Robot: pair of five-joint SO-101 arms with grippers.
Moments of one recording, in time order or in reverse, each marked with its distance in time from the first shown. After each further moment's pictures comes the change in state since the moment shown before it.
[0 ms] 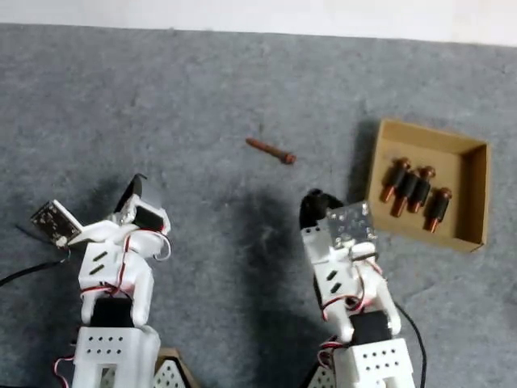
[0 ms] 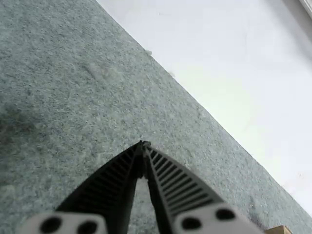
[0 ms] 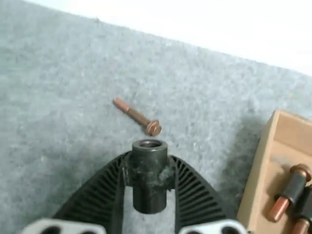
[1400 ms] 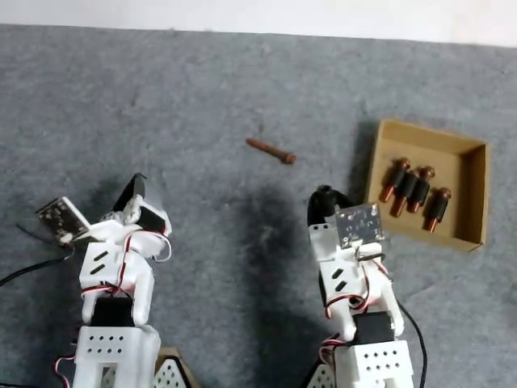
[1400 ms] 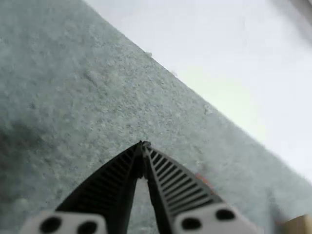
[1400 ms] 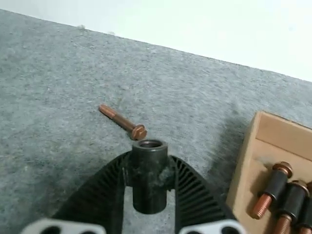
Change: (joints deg) left arm 0.0 0.0 0.0 0.0 -9.9; right arm 3.6 -1.4 0.1 0.4 0.0
